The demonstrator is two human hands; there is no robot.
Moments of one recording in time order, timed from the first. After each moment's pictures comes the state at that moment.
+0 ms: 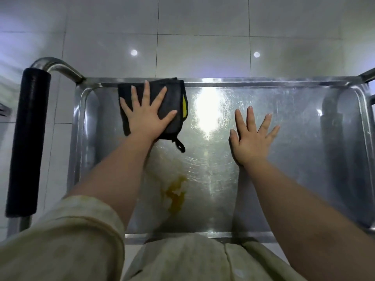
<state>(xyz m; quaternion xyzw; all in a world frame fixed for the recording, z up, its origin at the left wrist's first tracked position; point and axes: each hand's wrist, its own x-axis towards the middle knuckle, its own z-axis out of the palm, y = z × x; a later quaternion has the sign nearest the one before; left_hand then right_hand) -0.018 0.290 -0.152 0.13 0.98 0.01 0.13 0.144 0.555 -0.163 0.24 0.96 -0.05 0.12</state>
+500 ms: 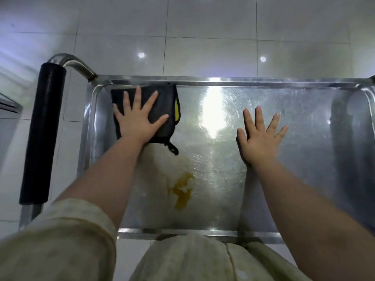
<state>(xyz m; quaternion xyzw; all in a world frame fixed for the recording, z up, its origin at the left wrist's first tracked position) -0.011 0.241 -0.150 0.11 0.98 0.02 0.14 0.144 0.556 -0.160 0.24 0.96 -0.05 0.13</state>
